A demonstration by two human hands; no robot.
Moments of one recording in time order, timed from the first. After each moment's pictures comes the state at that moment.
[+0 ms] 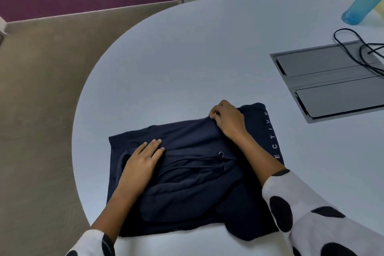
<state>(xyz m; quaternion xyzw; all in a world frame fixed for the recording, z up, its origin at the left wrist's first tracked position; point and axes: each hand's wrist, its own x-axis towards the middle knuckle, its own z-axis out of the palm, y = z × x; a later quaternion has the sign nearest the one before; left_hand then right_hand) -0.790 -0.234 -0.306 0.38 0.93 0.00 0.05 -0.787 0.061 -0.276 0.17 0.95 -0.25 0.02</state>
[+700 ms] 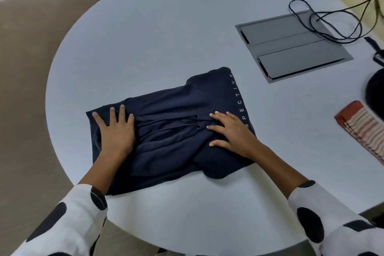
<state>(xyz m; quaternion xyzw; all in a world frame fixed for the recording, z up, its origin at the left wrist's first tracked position) -0.775 -0.226 -0.274 0.25 0.95 -0.15 0.10 -0.600 0.064 -0.272 -0.01 0.98 -0.15 0.10</state>
